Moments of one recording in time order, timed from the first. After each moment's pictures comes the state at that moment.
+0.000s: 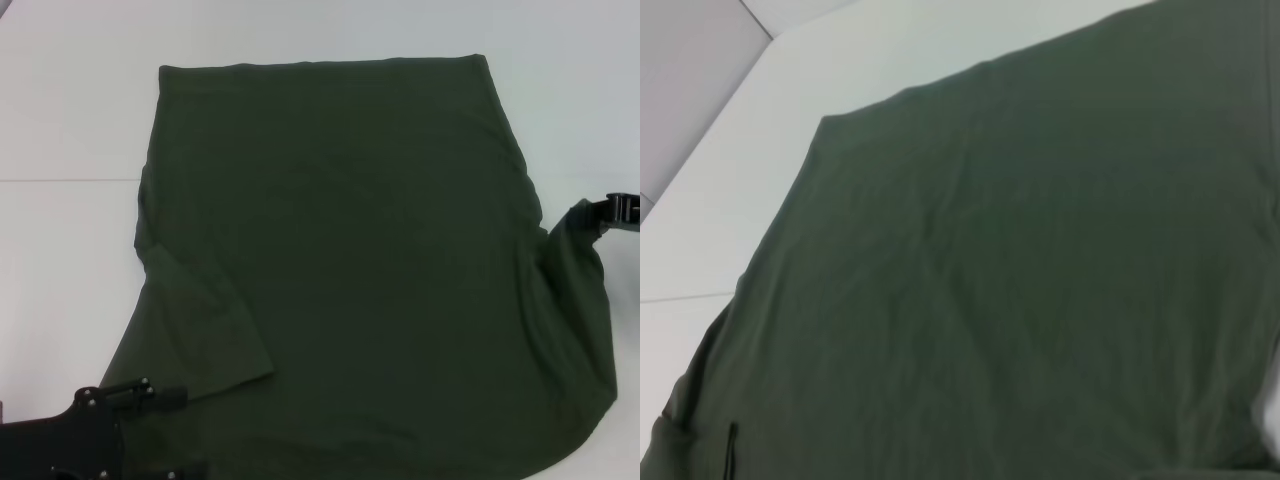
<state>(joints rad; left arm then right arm) -0.33 -2.15 0.52 0.92 2.14 1.88 -1.25 0.69 1.92 -0.61 -0.73 -2.31 -1.26 2.30</state>
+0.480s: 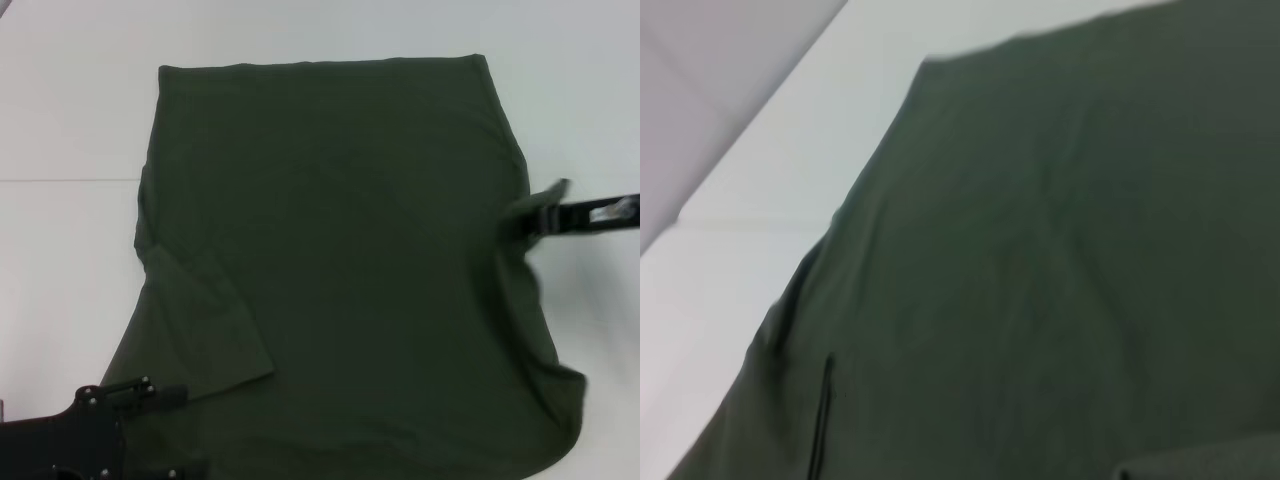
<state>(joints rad) -0.33 -2.15 0.52 0.92 2.14 1.87 -1.25 0.76 1.97 -0.72 -0.73 -2.31 -1.29 2.28</state>
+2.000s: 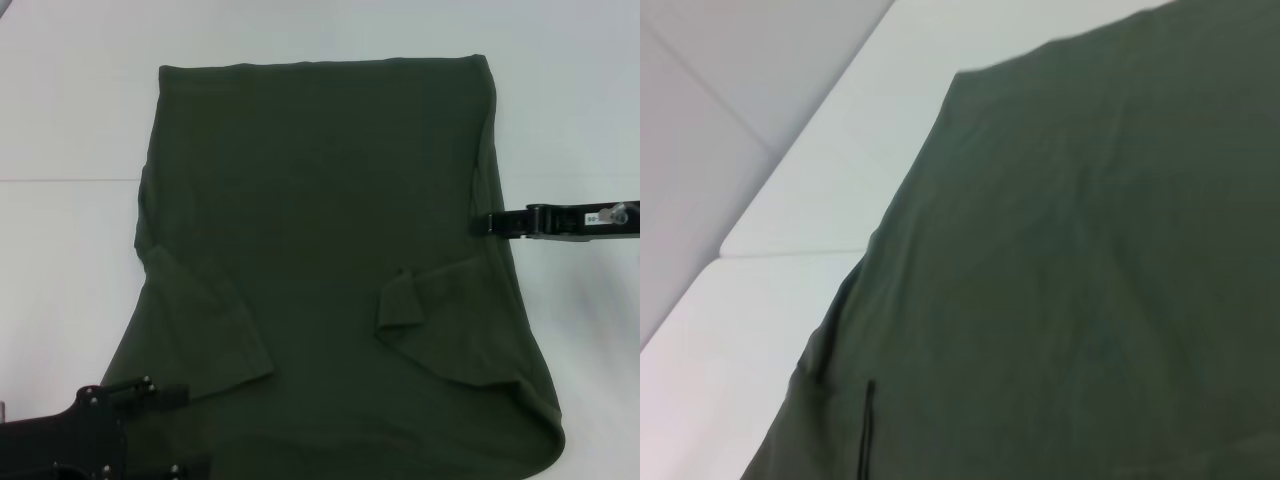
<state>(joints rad) -0.32 -2.16 0.51 0.91 2.14 1.87 -1.29 0.72 2.00 -0.70 -0.74 -2.23 -1.27 2.28</state>
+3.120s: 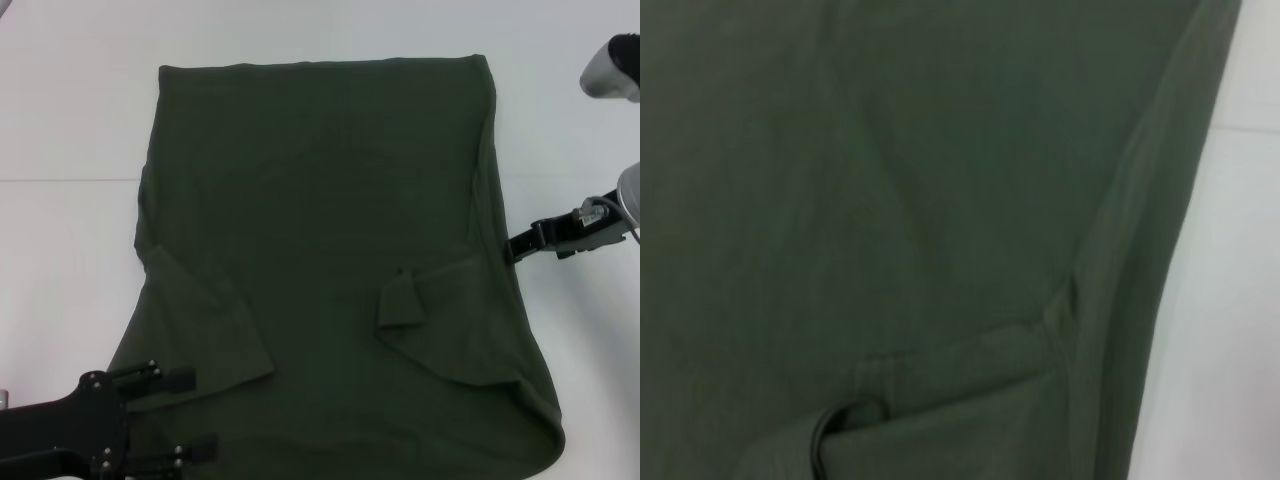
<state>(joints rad) -0.34 -2.15 0.50 0.88 2.08 1.90 -1.34 0.86 2.06 -0.90 -0.92 -2.84 -1.26 2.77</state>
